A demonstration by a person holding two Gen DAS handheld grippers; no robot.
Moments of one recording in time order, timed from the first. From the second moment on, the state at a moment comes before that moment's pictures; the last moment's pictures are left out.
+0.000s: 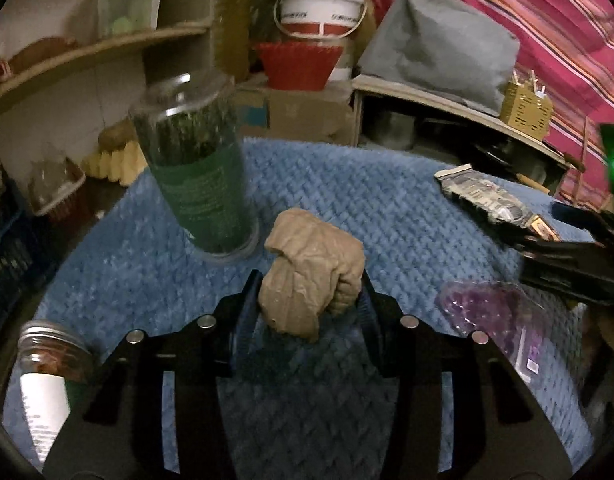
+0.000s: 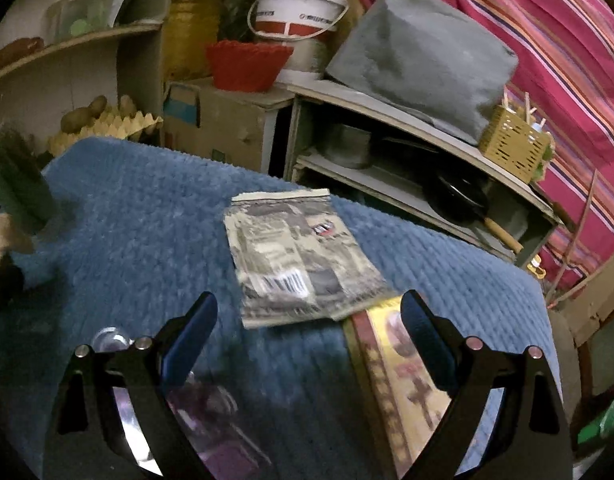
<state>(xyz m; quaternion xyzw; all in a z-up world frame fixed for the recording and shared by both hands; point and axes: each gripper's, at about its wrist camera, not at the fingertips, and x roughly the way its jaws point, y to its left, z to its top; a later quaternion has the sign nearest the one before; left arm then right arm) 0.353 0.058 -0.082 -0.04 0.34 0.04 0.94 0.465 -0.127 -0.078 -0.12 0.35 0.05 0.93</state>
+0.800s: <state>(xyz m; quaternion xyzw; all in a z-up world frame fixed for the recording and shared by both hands) 0.344 0.049 -0.073 -0.01 0.32 0.04 0.95 0.428 -0.156 -0.039 -0.09 0.34 0.10 0.93</state>
